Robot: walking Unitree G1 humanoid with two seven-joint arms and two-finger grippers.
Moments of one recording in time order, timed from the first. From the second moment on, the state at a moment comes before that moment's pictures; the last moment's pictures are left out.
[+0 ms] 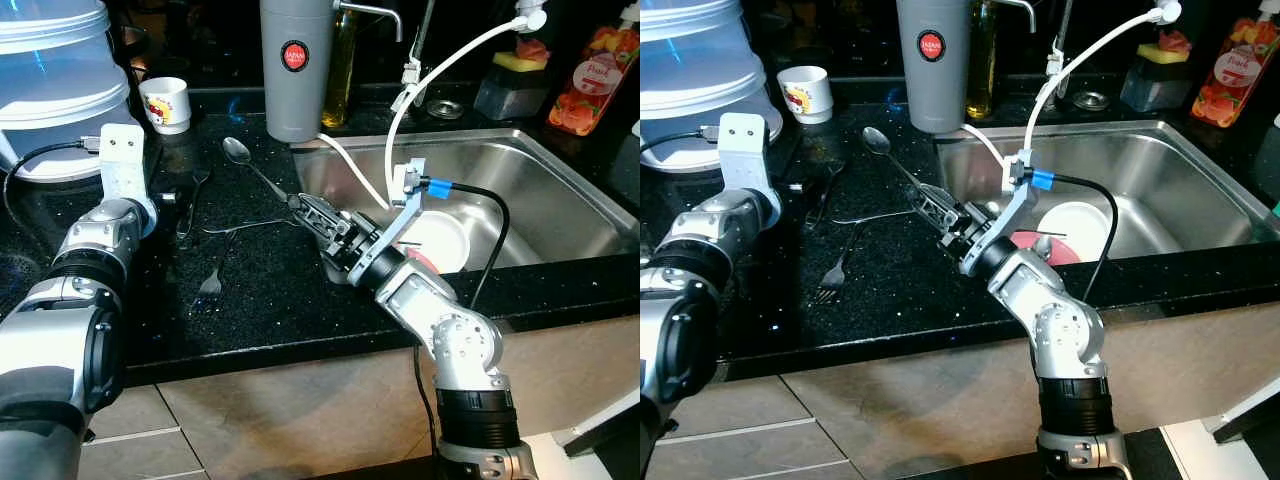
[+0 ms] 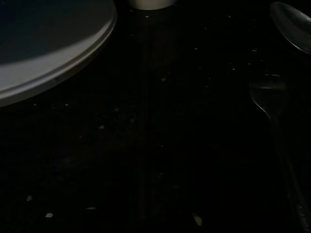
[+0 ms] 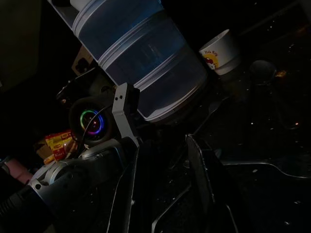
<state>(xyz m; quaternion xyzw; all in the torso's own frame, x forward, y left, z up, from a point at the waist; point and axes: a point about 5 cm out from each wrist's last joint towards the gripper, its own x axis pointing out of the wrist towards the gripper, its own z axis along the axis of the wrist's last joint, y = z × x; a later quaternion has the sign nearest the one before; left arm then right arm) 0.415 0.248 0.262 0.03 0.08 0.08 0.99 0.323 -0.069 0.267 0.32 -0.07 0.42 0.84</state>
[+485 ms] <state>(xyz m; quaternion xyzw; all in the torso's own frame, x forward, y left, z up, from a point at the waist) 0.412 0.255 0.263 0.04 0.10 0.09 0.99 0.324 -0.072 0.269 0.31 -0.08 0.43 0.85</state>
